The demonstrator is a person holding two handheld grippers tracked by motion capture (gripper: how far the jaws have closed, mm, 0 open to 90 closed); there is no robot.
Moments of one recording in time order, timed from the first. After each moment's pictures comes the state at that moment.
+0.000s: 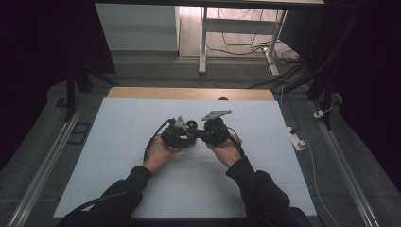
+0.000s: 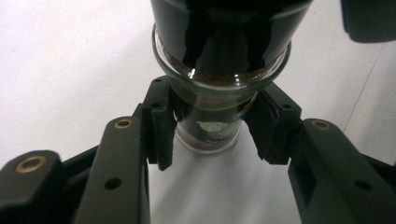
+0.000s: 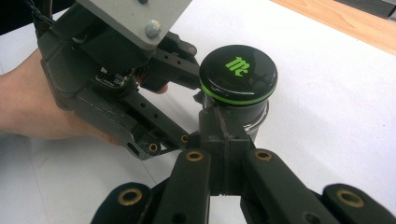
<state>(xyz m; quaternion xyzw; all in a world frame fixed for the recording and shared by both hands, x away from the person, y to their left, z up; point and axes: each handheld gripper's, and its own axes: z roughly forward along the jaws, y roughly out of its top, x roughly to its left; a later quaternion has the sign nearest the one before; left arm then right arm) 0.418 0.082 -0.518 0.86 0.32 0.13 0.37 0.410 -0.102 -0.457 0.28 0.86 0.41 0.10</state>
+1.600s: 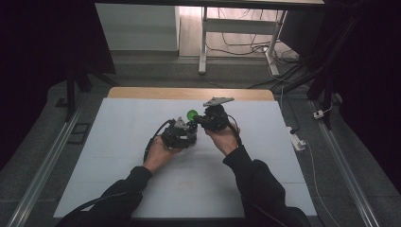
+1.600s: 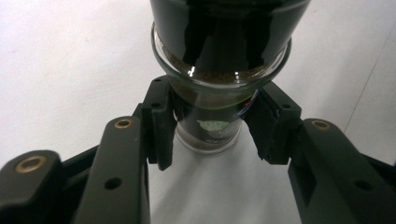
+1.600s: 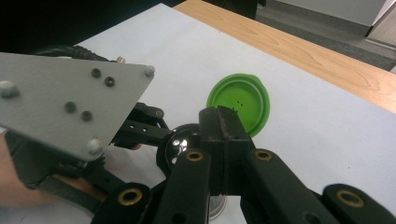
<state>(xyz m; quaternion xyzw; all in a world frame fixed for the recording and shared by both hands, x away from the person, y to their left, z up) 0.418 0.082 -0.519 0.86 0.32 0.13 0.37 0.441 -0.096 -0.436 0.30 0.83 0.45 0.12</state>
